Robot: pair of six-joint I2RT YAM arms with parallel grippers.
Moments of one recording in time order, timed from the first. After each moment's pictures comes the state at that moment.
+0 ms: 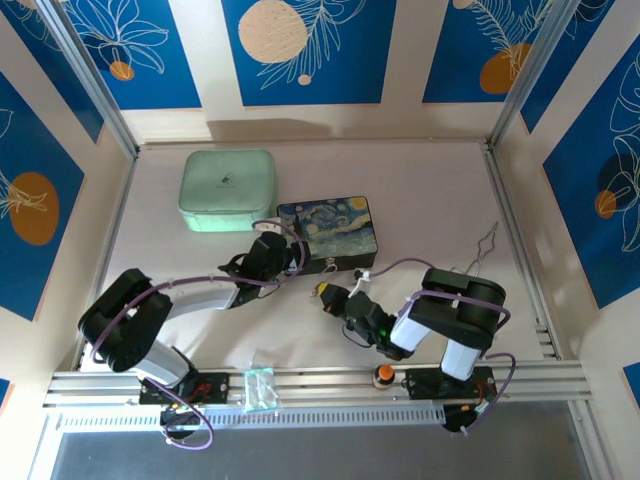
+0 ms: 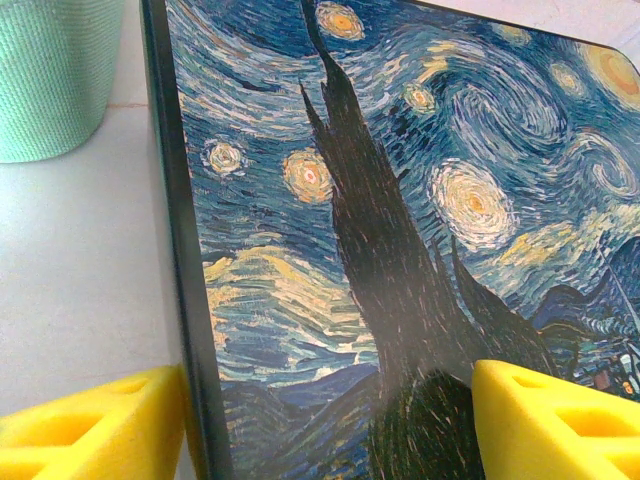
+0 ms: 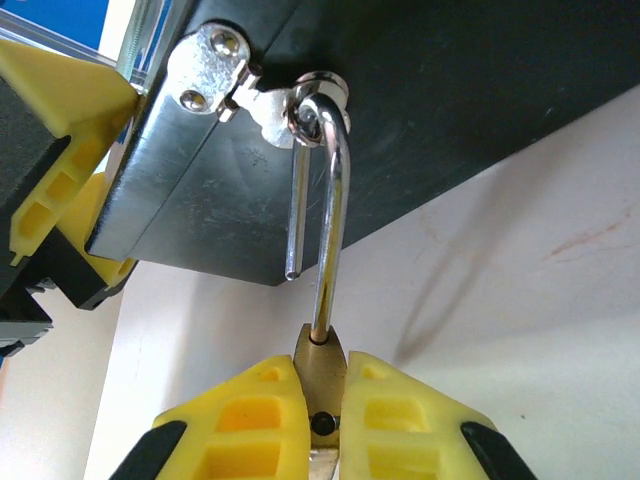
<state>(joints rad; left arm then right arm) -0.74 1.52 0.65 0.23 -0.23 -0.67 1.07 1.73 0.25 1.08 0.41 1.22</state>
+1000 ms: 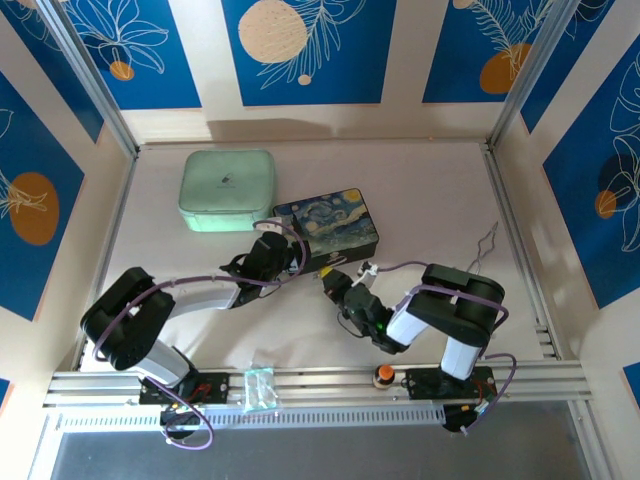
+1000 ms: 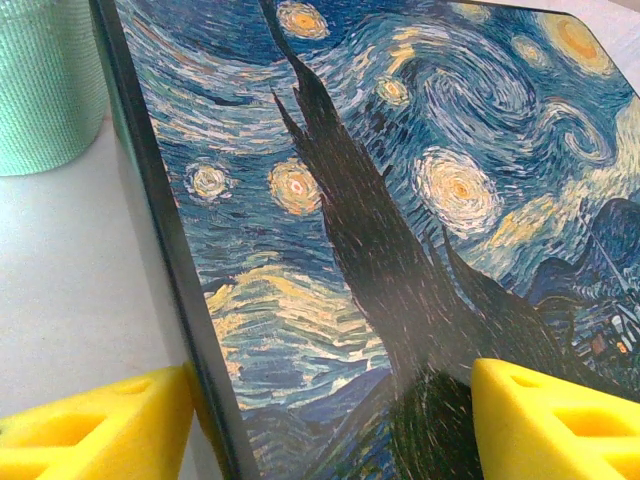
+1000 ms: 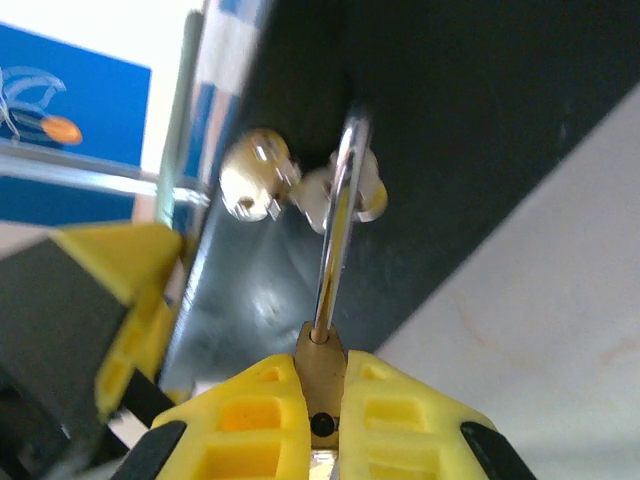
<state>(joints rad) -0.74 1.53 0.65 0.26 -0.25 -0.66 1.02 1.75 0.31 1.12 0.52 1.40</state>
